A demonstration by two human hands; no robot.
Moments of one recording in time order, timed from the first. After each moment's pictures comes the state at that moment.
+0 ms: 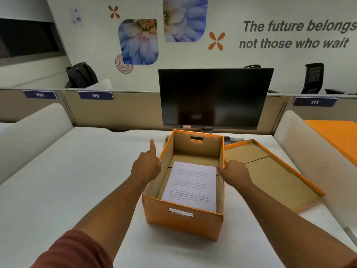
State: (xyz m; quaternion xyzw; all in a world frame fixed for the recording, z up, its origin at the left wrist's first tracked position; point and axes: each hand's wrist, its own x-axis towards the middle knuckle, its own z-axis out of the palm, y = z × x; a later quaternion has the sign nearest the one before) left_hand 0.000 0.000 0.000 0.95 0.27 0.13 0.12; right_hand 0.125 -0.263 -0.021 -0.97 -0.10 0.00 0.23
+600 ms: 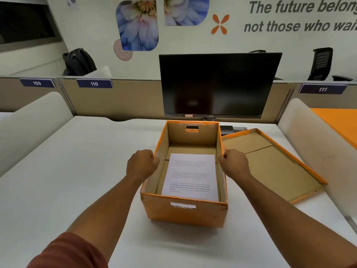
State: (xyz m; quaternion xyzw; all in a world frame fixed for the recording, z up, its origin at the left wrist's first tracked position) left_hand -0.026 0.012 -0.023 0.94 0.29 0.14 0.14; right_hand 0.106 -0.254 -0.009 -0.97 -0.12 -0.01 0.23
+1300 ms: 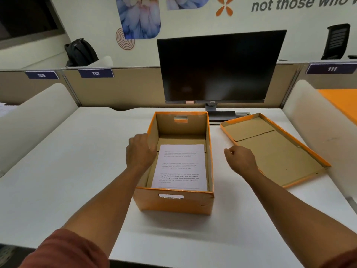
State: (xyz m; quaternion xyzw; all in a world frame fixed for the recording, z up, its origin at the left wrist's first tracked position) left_hand -0.044 -0.013 -0.025 0.91 0.30 0.26 0.15; right_hand 0.105 -0.298 -0.056 -0.95 -0.15 -0.02 0.27
